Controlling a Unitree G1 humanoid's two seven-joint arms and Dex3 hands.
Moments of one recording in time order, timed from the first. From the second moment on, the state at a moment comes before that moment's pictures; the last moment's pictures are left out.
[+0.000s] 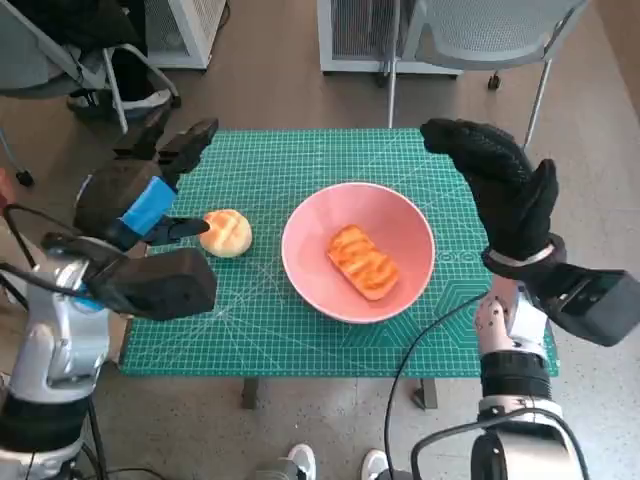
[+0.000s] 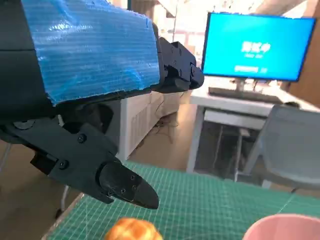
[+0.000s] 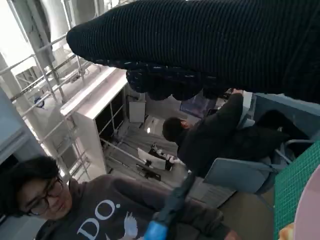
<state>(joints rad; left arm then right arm) -0.50 0.63 -0.09 0.02 0.66 0.12 -0.22 -0.77 -0.12 -0.24 0.77 0.46 -0.77 0.81</state>
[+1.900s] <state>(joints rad) -0.75 0.51 -0.30 0.76 0.65 0.09 -0.10 -0.78 -0.14 -0.25 0.78 0.47 -0.77 0.84</state>
